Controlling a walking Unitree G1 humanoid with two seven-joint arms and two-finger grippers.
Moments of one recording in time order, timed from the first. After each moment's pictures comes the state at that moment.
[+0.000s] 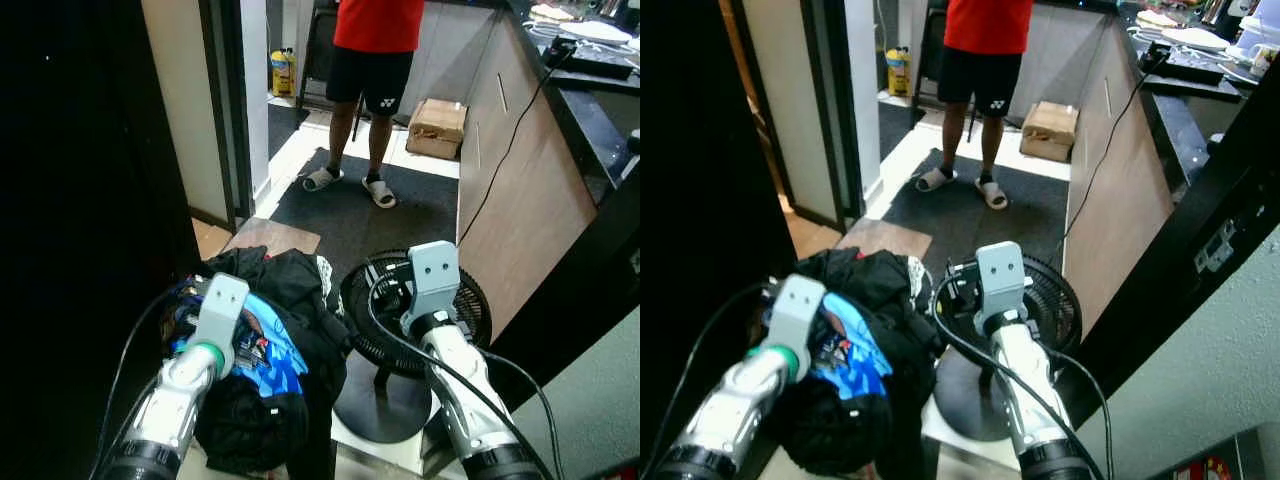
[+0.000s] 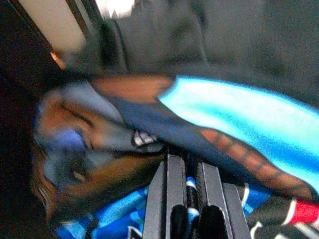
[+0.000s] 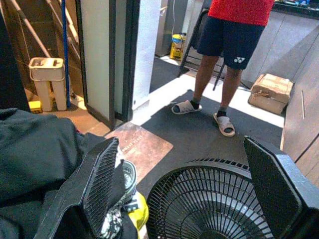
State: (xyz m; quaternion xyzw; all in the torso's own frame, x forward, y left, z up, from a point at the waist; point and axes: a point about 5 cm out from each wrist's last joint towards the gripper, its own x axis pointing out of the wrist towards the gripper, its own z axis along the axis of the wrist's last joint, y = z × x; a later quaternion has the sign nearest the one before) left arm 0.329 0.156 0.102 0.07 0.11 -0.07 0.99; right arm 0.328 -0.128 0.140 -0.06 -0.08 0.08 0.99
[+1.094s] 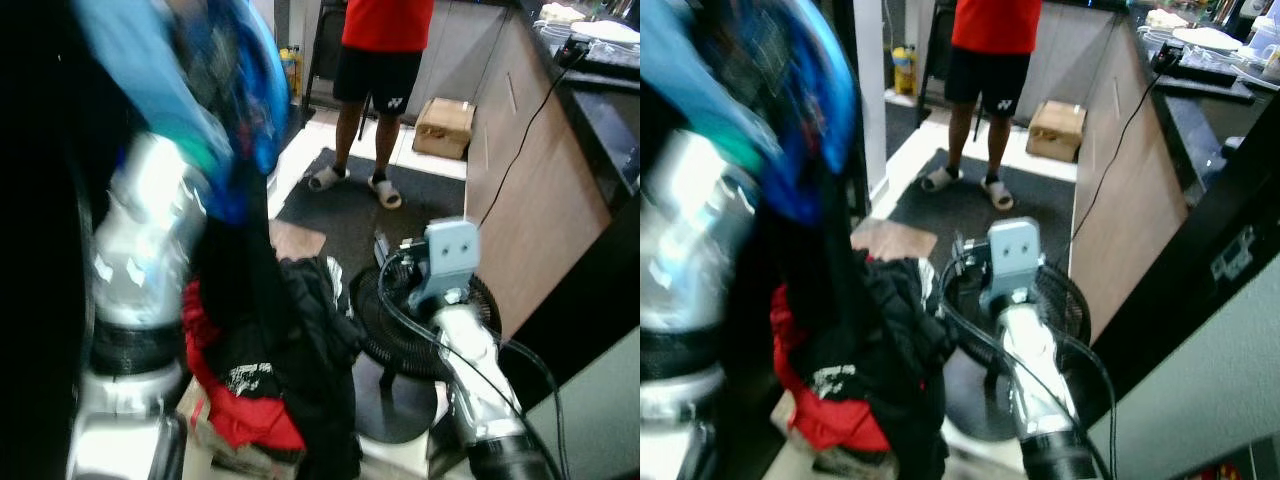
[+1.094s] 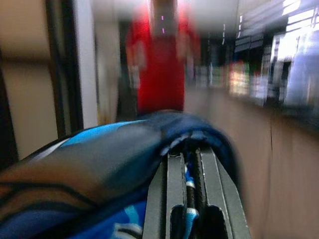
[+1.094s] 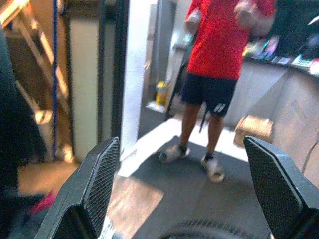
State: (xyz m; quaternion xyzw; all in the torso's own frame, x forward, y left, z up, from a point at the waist) left arm 0.332 0.119 0.267 -0.03 -0.16 -0.14 0.98; right arm 0.329 -0.135 0.198 -0.04 -0.19 0.05 0.98
